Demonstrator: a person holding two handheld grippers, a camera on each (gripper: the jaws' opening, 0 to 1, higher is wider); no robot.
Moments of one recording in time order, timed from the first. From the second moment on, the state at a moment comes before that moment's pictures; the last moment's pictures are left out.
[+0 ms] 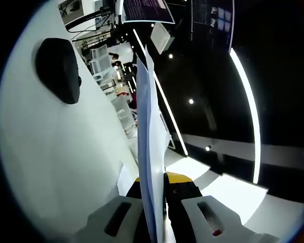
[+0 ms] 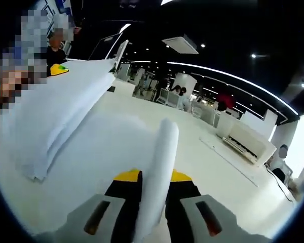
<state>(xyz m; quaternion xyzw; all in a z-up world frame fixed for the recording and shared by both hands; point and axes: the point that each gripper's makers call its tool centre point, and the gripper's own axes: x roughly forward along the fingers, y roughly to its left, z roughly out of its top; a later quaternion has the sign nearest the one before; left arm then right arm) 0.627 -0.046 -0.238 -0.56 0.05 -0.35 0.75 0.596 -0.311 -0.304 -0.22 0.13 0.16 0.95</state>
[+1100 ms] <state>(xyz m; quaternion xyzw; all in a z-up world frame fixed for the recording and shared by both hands) 0.626 -0.046 -0.237 -0.56 0.05 -0.35 0.75 0.597 -0.309 -0.302 -0.27 0.12 0.16 0.94</state>
